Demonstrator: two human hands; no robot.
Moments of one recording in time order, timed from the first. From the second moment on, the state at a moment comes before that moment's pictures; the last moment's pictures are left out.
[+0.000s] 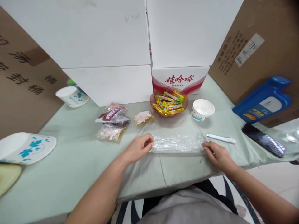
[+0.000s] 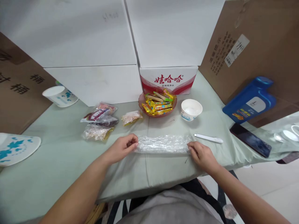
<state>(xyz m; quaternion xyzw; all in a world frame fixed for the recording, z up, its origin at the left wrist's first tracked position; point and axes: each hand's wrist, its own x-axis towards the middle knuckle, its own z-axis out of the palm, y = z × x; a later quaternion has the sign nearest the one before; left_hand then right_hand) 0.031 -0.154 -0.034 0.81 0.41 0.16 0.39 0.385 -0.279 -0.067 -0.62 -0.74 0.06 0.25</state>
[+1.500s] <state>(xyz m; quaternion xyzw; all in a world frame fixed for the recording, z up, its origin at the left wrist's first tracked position) 0.077 -0.212 -0.066 0.97 0.10 0.11 0.20 0.337 -0.315 -0.003 -0.34 -0.89 0.26 0.16</state>
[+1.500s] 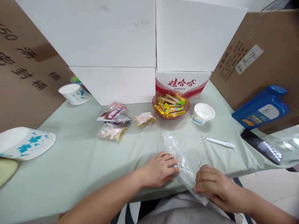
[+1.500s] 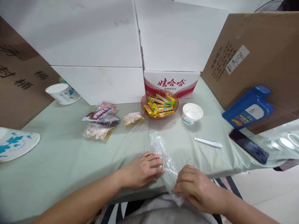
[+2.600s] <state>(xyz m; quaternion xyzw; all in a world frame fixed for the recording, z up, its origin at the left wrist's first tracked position) 0.069 -0.198 -0.060 0.95 0.20 0.15 0.19 0.302 -0.183 -0.082 -0.54 -0.81 0.10 0.19</state>
